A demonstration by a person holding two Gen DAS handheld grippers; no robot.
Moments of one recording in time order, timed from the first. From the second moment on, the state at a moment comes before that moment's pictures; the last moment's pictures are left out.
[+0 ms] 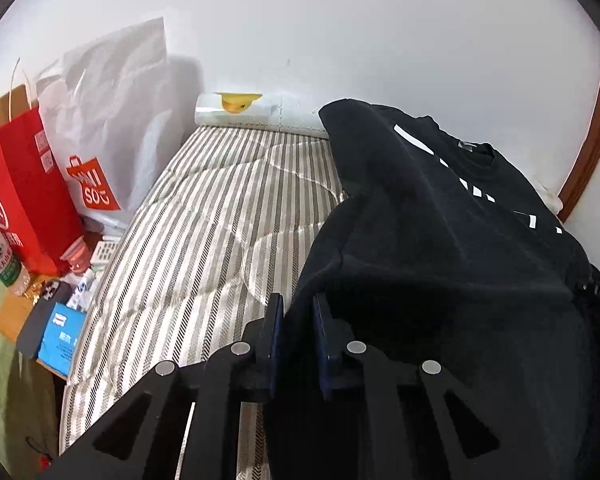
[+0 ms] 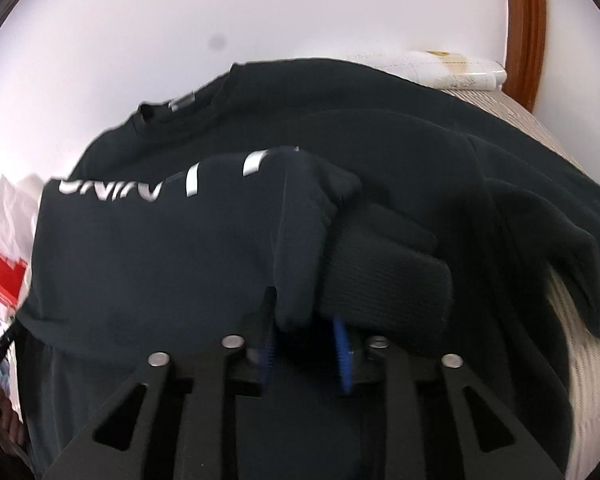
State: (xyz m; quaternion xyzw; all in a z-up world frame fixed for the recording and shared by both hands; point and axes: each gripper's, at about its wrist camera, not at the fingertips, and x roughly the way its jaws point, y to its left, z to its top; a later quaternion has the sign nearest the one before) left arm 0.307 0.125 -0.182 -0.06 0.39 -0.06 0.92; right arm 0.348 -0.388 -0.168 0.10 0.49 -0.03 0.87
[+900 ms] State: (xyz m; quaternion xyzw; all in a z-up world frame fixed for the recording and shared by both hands) left arm 0.319 0.118 -0.181 -0.06 0.38 -0.10 0.92; right arm 0.541 -0.109 -0.132 0.01 0.41 0.29 0.86
